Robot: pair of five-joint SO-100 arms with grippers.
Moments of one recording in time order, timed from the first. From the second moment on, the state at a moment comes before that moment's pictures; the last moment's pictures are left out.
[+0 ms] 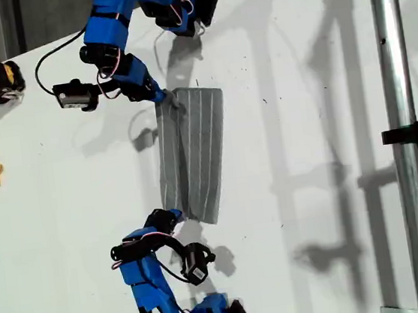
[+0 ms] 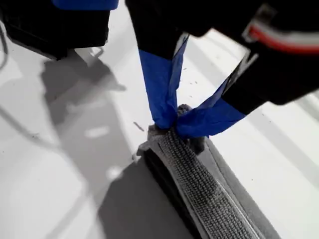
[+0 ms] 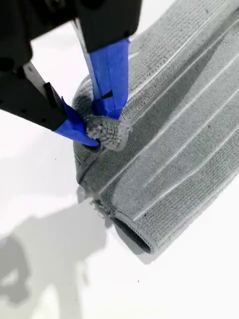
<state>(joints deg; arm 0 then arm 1) -19.4 79.1 72.7 89.6 -44.0 18.8 115.6 104.9 89.9 55.7</state>
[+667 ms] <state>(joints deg) -12.2 79.1 81.4 84.7 -51.8 -0.1 116.7 118.2 83.0 68.8</state>
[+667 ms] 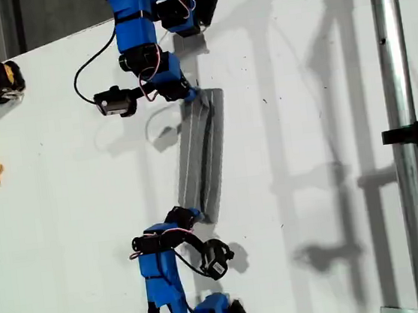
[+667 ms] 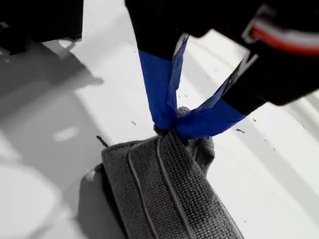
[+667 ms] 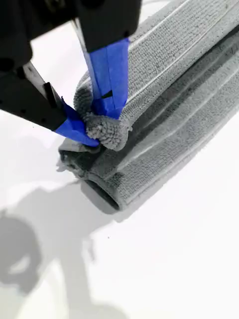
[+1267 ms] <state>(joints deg) -7.6 69.3 82.1 81.8 -58.6 -5.8 113.8 129.8 71.4 75.3</state>
